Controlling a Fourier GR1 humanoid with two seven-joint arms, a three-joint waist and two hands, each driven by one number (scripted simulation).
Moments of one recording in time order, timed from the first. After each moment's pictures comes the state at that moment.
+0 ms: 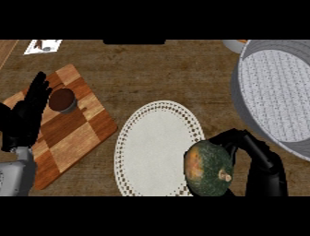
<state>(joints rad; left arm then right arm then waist) -0.20 0.20 0.15 -1.49 -0.05 0.06 0.17 0.04 -0.02 0.50 -2.09 0.77 -0.52 0.30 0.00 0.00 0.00</state>
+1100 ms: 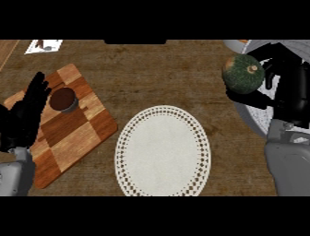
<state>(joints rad) -0.19 0.19 0.16 -1.50 -0.04 0.05 0.18 -0.44 -0.12 0.00 -1.70 0.76 -0.30 0.45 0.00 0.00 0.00</state>
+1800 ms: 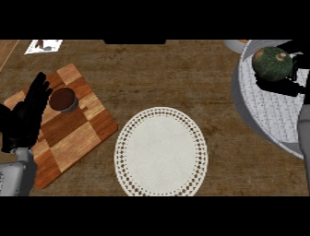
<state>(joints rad) -0.19 0.18 0.16 -1.50 -0.05 0.05 0.17 -0.49 -0.24 -0.20 -1.46 0.50 -0.24 0.21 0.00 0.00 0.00</state>
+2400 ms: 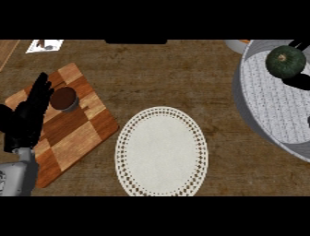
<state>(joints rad) -0.19 0.18 0.15 -1.49 -0.06 0.04 0.16 -0.52 -0.47 -0.06 -1.33 1.03 -0.38 0.10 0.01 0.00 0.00</state>
